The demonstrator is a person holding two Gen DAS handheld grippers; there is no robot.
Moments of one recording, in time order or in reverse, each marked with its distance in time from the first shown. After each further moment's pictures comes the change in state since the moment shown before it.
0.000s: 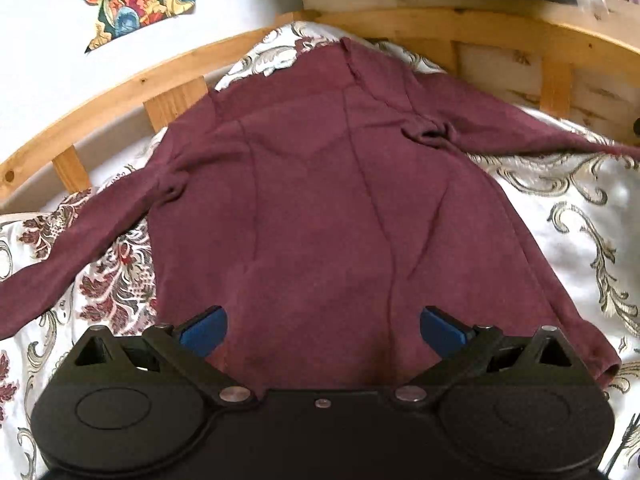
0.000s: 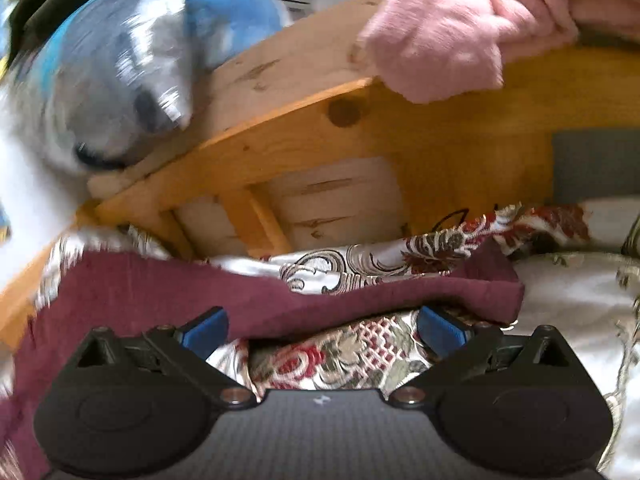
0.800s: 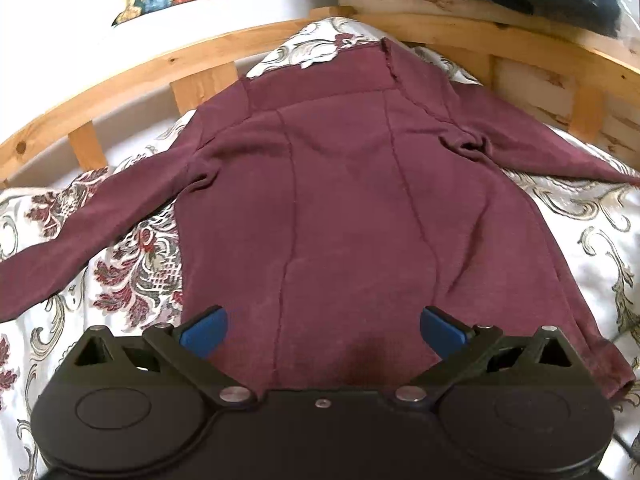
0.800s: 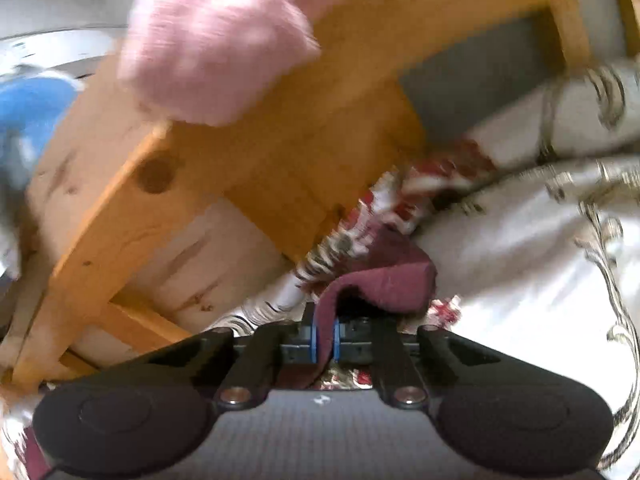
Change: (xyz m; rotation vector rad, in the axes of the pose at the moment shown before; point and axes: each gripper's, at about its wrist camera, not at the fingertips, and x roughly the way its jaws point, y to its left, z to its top) left arm 0.007 0.038 0.006 -0.087 0.022 0.002; right arm 0.038 -0.015 0.000 0.350 -0.129 -0.302
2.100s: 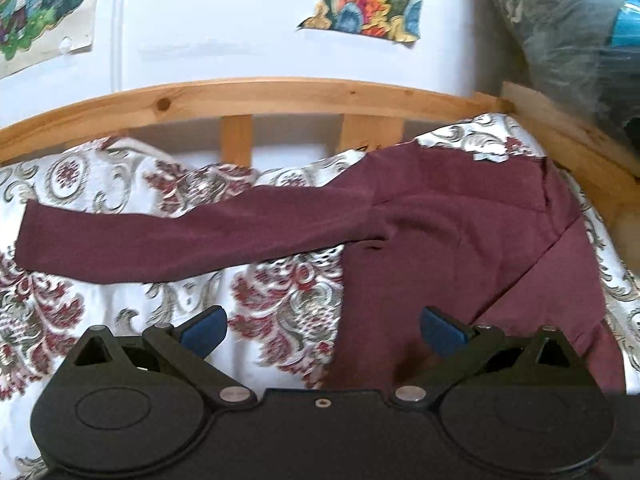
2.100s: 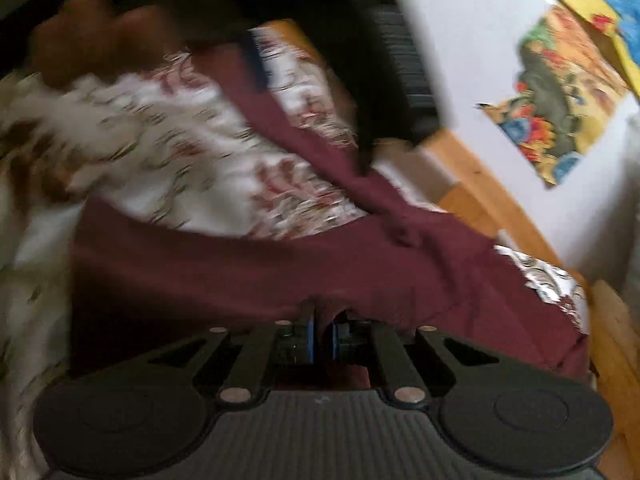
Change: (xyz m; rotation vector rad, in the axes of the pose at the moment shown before) left arm -0.021 0.115 0.014 -0.352 -0.144 0.169; right arm -0.175 0.071 -0.313 -1.937 -0.140 1.333
